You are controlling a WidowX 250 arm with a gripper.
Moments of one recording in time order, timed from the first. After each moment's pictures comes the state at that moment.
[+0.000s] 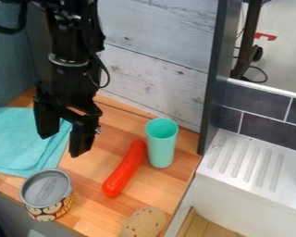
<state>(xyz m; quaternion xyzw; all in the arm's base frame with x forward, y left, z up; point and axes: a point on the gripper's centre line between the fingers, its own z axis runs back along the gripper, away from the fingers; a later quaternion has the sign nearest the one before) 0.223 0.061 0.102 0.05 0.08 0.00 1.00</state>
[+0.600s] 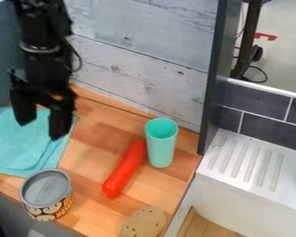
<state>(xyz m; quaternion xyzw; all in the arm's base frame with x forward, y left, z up) 0.224 0.105 0.107 0.05 0.06 0.06 1.00</state>
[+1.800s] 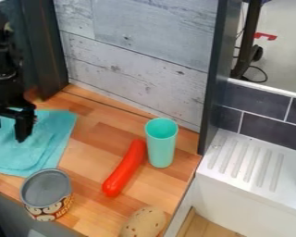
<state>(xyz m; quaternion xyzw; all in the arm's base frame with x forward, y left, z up) 0.237 0.223 0.033 0.06 0.04 0.17 0.98</state>
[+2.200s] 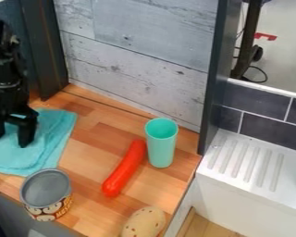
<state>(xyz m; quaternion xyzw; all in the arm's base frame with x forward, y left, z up) 0.245 0.234 0.013 0.06 0.06 0.17 0.98</state>
